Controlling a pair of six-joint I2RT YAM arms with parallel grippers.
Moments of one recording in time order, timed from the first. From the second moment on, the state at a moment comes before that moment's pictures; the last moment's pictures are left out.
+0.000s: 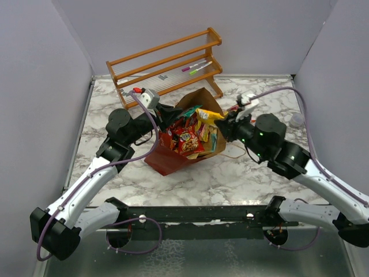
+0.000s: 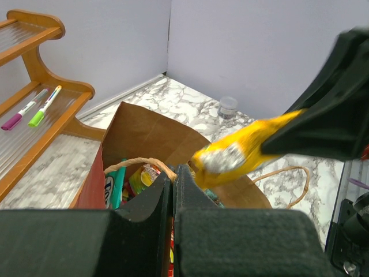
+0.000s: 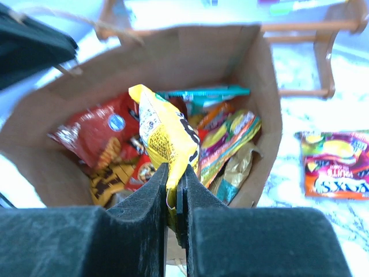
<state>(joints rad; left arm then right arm) -0.52 0.99 0.89 0.25 0.43 -0.21 0.90 1.01 1.12 -0.33 0.28 0.18</state>
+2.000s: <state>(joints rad) -0.53 1.01 0.89 0.23 0.40 -0.19 -0.05 0.97 0.44 0.03 0.12 0.69</state>
